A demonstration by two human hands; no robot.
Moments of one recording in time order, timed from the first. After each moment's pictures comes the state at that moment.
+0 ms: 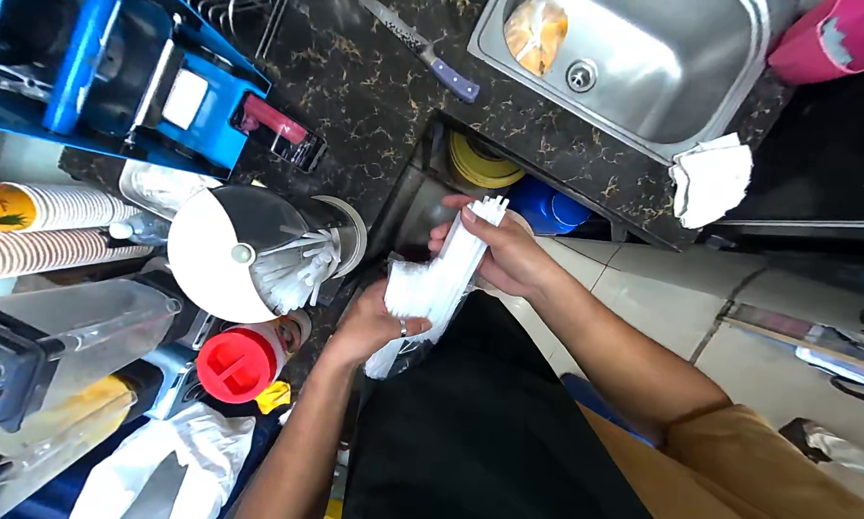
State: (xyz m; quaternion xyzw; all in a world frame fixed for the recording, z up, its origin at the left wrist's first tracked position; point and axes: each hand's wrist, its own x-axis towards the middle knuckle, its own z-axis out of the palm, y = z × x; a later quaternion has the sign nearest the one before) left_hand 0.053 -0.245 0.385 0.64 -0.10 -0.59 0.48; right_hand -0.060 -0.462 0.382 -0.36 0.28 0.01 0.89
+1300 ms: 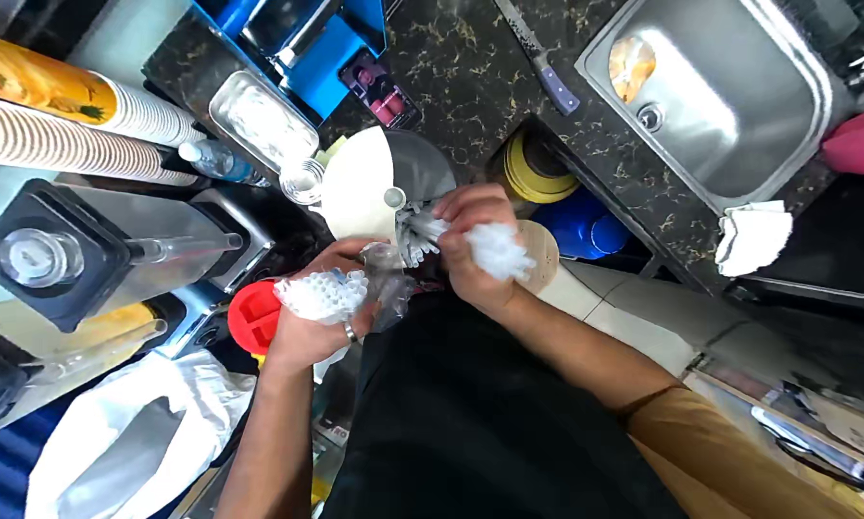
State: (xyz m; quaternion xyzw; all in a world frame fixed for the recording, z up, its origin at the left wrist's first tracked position) left_hand 0.143 -0.097 0.421 0.67 -0.34 -0.25 0.62; right_hand 0.064 -0.312 0.397 -0.64 0.00 -0.39 0.66
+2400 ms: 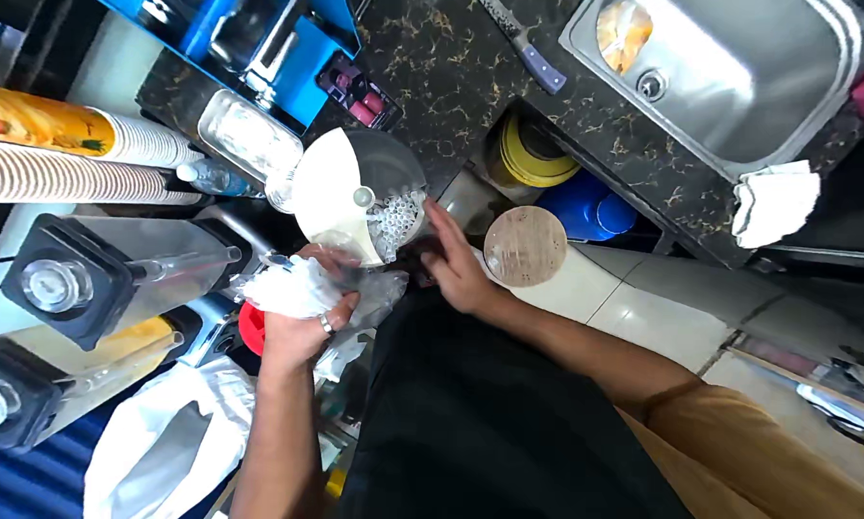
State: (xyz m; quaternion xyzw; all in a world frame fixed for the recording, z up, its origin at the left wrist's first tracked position) left_hand 0.135 -0.102 0.416 0.68 -0.27 -0.23 0.64; right_hand 0.005 -0.314 0.332 -0.76 0.15 -0.07 0.63
